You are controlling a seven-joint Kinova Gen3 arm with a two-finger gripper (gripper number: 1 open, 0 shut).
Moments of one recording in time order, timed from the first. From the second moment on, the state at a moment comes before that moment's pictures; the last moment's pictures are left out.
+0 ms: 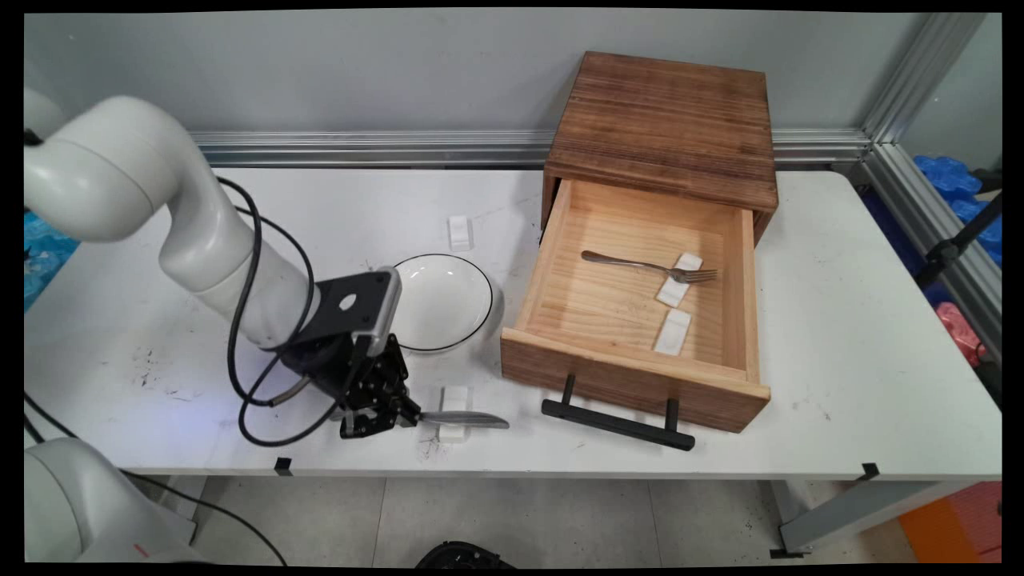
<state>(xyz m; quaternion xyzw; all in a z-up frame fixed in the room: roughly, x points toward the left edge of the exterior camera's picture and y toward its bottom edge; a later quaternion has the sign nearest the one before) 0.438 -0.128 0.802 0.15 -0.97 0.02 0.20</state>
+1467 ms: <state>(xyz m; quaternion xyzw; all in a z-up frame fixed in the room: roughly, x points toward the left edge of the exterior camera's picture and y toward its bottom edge) 0.415 -0.222 0.948 0.08 -0.96 0.00 0.28</state>
